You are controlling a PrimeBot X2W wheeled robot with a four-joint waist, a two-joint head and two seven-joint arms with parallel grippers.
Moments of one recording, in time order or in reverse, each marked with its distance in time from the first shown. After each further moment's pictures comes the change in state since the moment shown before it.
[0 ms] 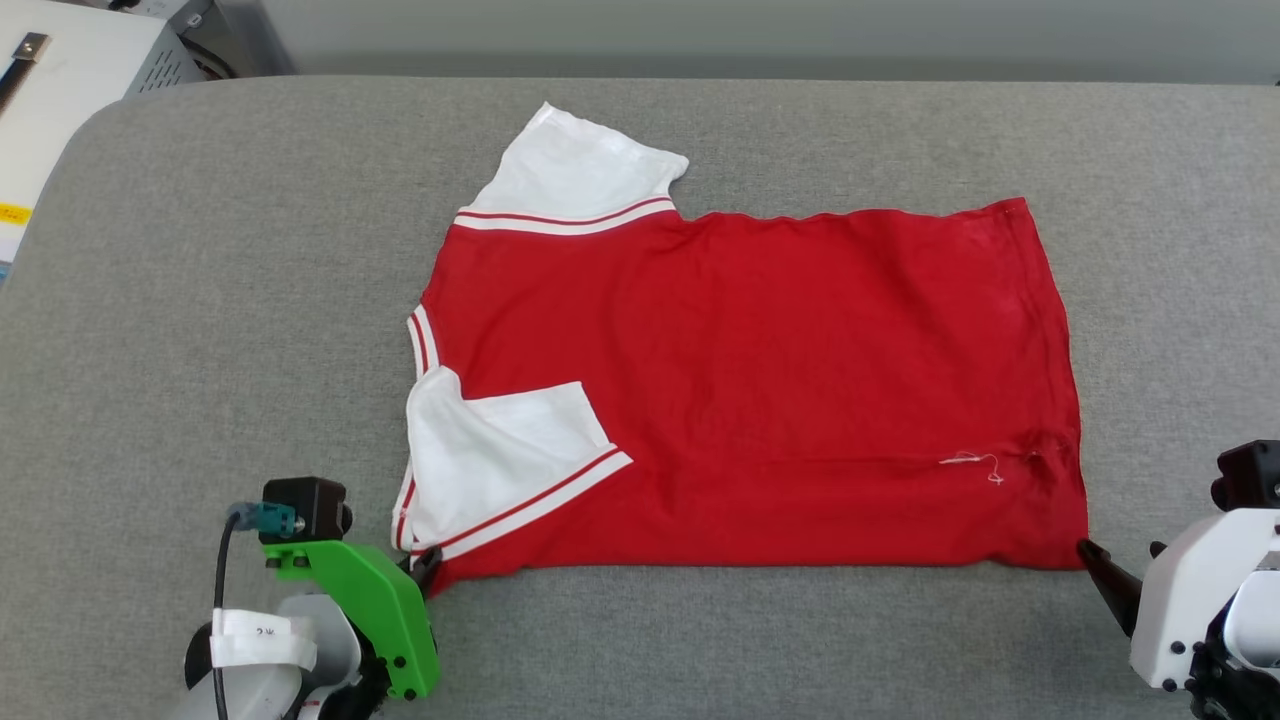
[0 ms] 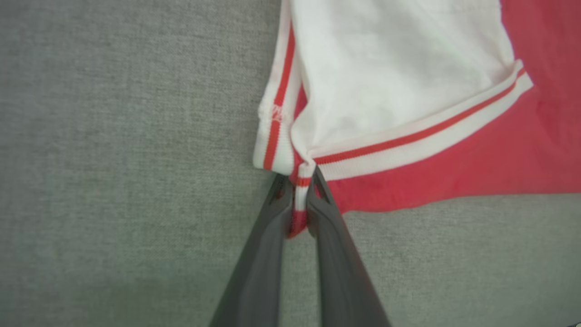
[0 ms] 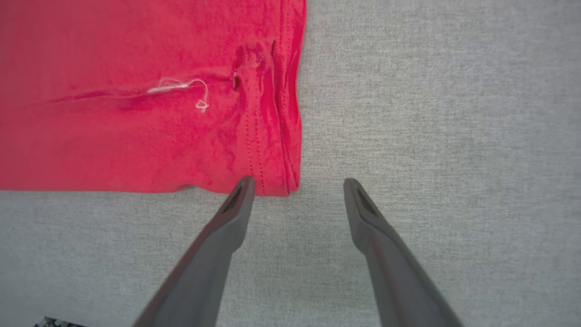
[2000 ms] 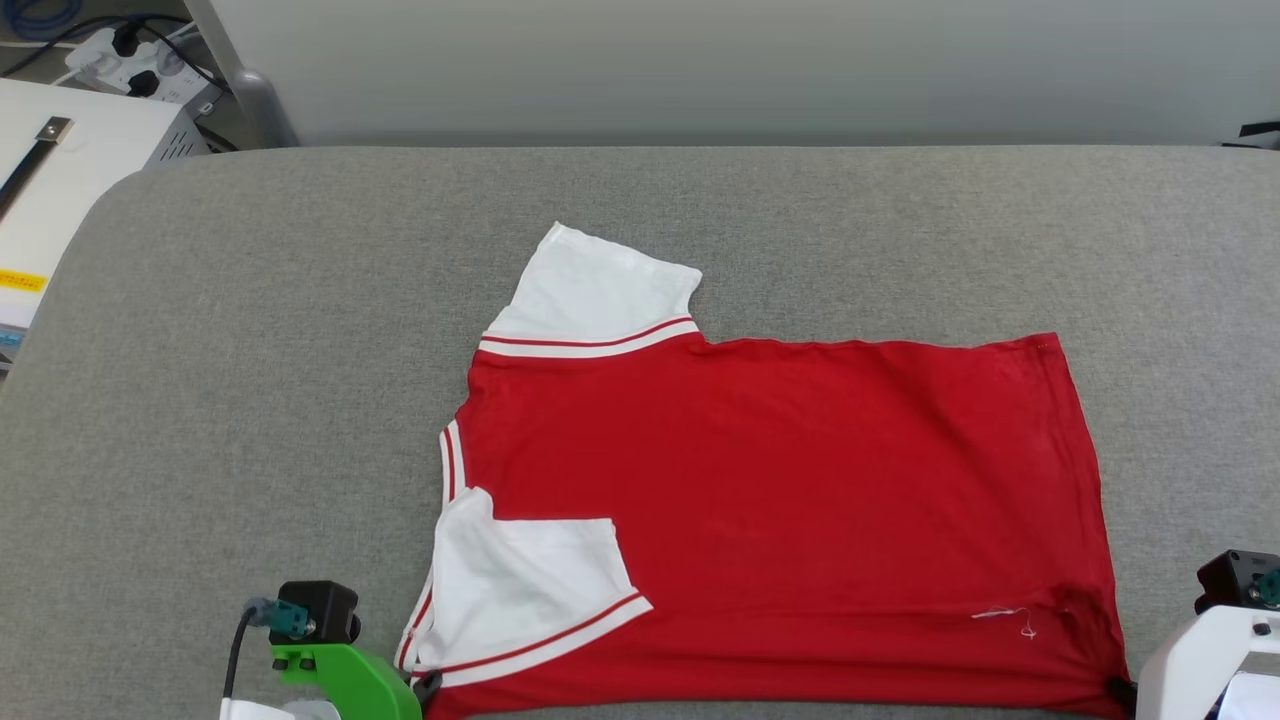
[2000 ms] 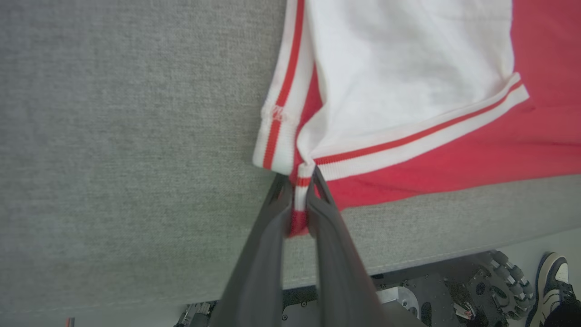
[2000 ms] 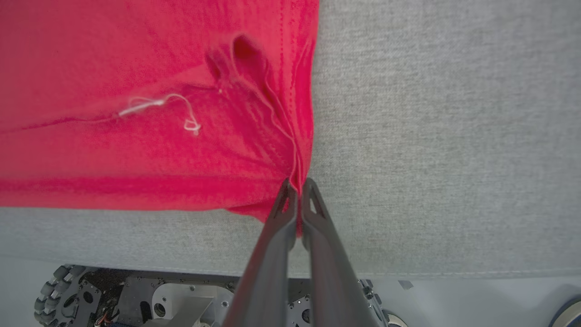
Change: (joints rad) left arm 0.155 0.072 -0.048 -0.099 -0.025 0.044 0.048; right arm 0.108 0.007 -0.034 0.122 0.015 0.001 0.058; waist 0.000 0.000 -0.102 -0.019
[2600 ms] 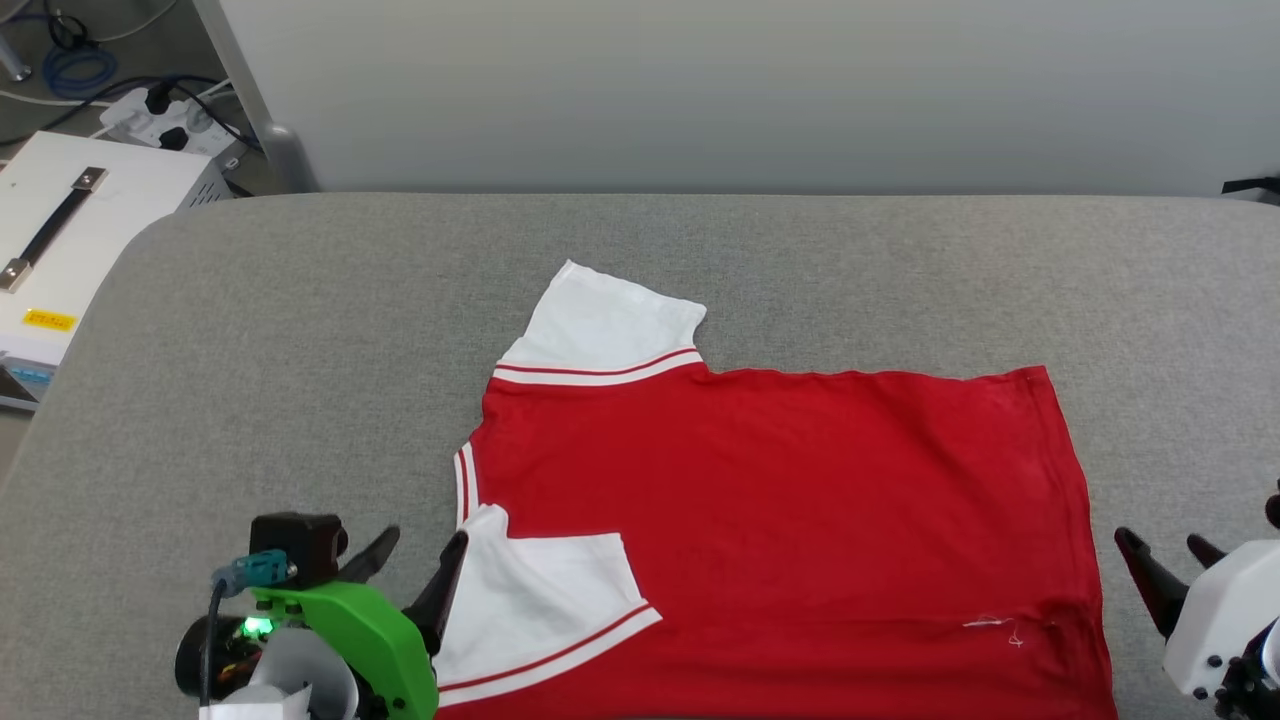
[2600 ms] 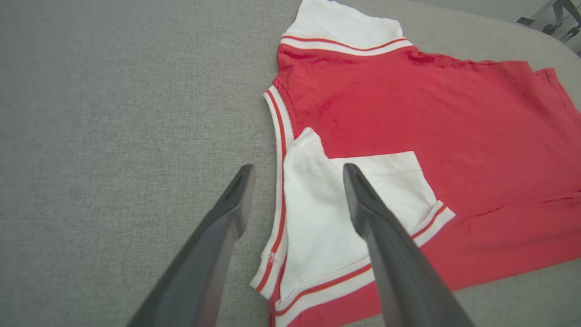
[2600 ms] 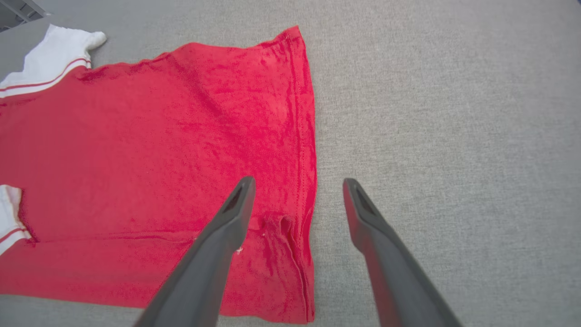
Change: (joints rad) left arm -0.072 -0.032 0.032 0.002 0.125 -0.064 -0.261; right arm -0.076 -0.048 0.004 -0.027 0.044 -0.001 -0.265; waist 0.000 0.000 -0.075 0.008
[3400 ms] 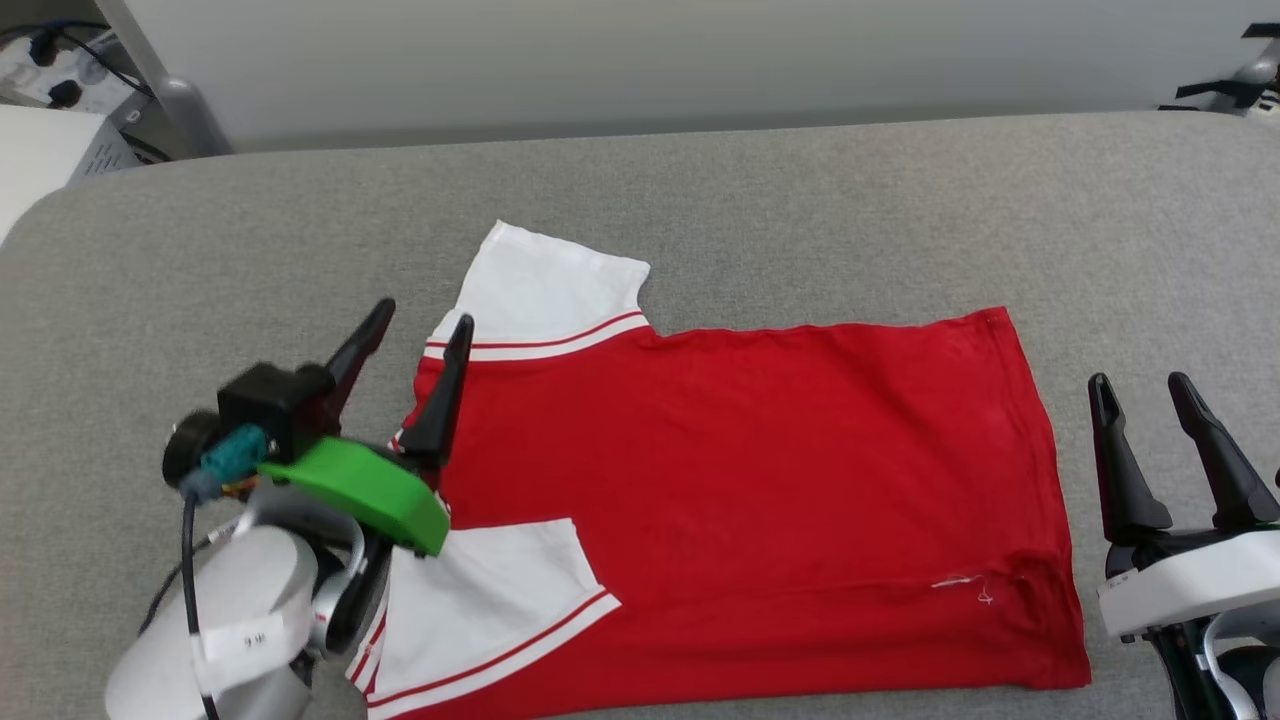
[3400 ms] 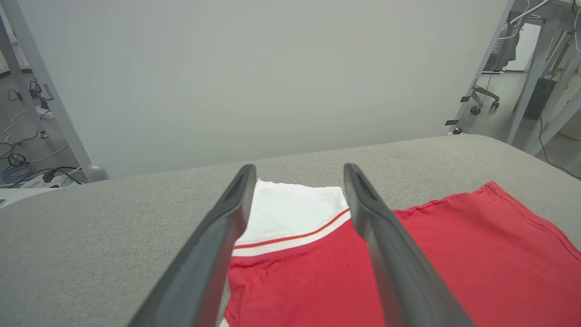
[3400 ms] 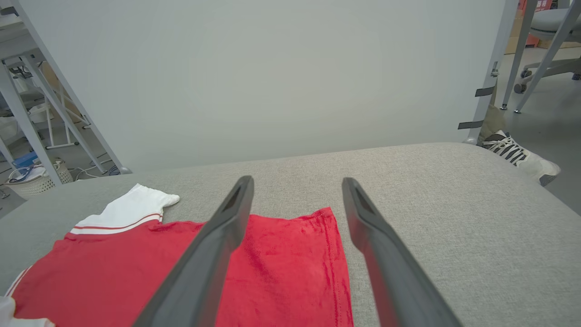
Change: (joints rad) left arm -0.206 -0.119 0.118 0.061 0.256 -0.135 -0.256; right arm -0.033 0.042 0.136 -0.070 -0.029 0.000 -0.659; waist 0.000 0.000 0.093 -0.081
